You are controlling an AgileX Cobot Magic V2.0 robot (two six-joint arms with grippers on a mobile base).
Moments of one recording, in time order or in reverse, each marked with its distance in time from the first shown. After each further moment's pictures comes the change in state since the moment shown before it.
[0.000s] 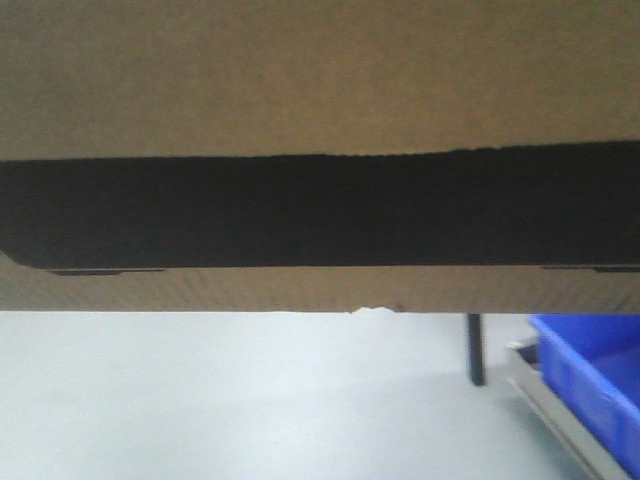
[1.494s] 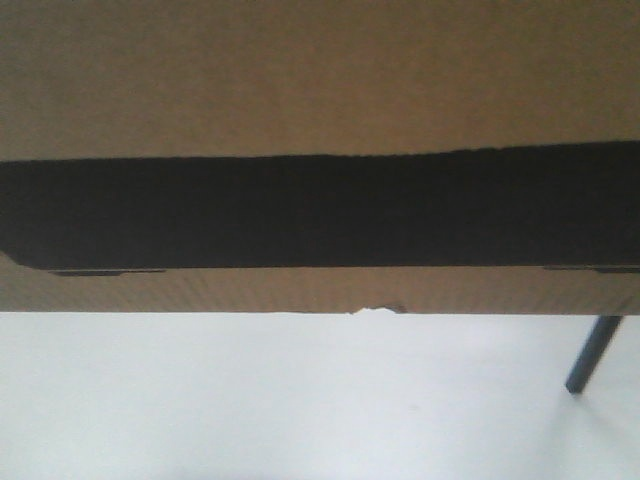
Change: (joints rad) left arm 0.000 0.000 0.000 0.000 0.000 0.000; right arm 0.000 0.000 0.000 0.000 0.000 0.000
